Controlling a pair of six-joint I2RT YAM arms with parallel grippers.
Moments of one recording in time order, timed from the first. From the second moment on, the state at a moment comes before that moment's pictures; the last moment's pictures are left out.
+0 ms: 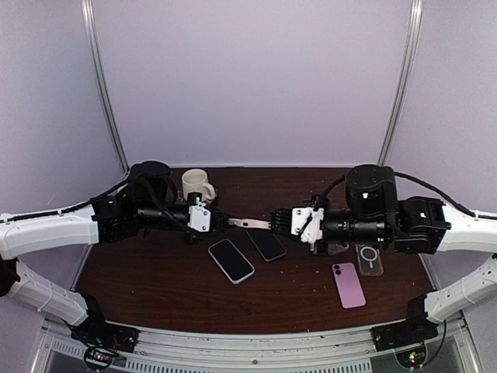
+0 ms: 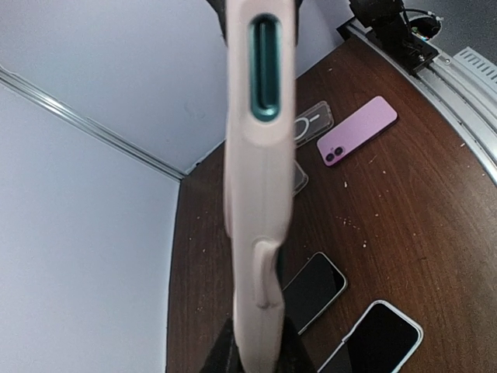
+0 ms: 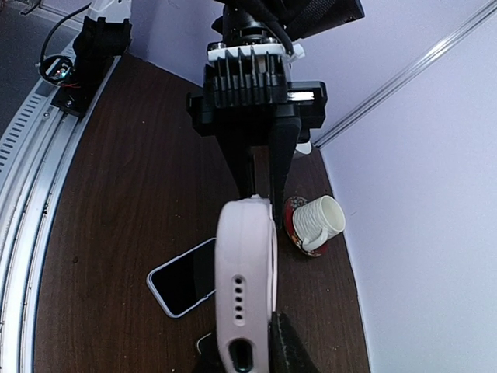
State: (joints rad) left arm -0.88 1.25 0.91 -0.03 0.40 0.99; right arm 1.20 1.14 1.05 -0.26 0.04 -0.69
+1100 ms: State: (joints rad) left arm -0.79 1.14 0.93 0.10 0.75 0.82; right arm 1.12 0.91 0.98 -0.10 -0.10 -0.46
